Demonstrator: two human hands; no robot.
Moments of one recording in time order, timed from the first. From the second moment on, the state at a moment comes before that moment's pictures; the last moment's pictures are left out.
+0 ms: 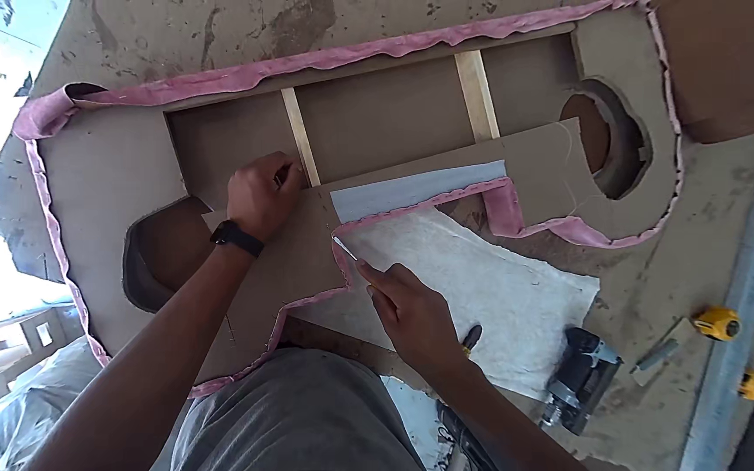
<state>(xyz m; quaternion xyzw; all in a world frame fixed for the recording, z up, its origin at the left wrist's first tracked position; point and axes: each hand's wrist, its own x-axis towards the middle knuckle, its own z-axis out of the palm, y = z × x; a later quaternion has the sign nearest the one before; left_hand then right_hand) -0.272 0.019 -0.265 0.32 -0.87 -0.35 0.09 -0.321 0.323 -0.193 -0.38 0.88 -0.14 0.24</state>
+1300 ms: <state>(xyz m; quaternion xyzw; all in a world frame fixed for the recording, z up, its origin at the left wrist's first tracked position) -0.267 0.024 -0.272 0.35 -0.85 -0.36 0.16 -0.317 0.345 -0.302 -0.13 0.58 -0.63 0.49</state>
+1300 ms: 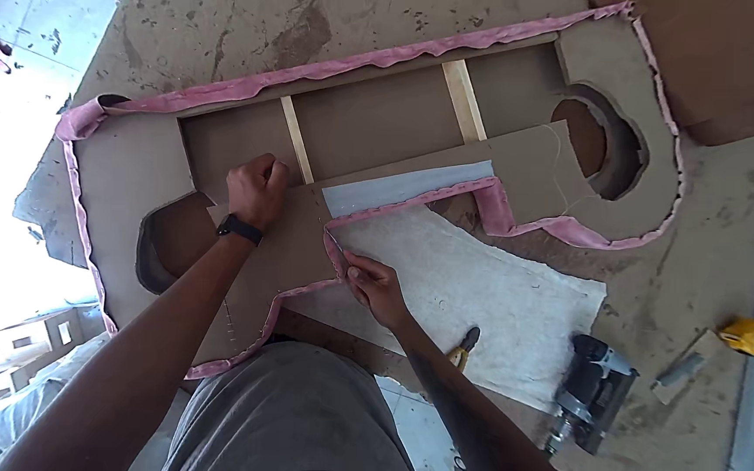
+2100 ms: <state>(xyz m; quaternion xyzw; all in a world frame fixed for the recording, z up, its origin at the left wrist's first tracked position) -0.266 0.021 -0.269 0.32 -0.86 -0.38 0.16 -0.298 0.302 -0.188 -0.23 0.91 -0.21 0.27</state>
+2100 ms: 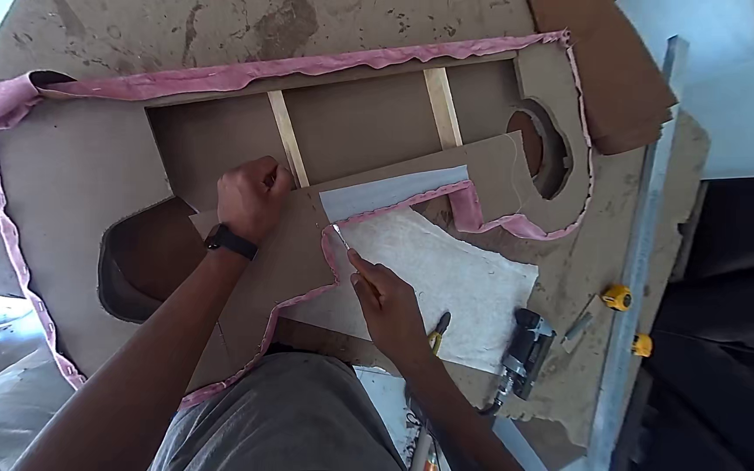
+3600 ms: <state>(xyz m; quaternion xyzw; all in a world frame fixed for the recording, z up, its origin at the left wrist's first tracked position) -0.263 0.021 -0.272 0.31 -0.85 -0.38 0.18 -0.306 0.290 -0.170 -0.17 0.93 -0.14 0.30</state>
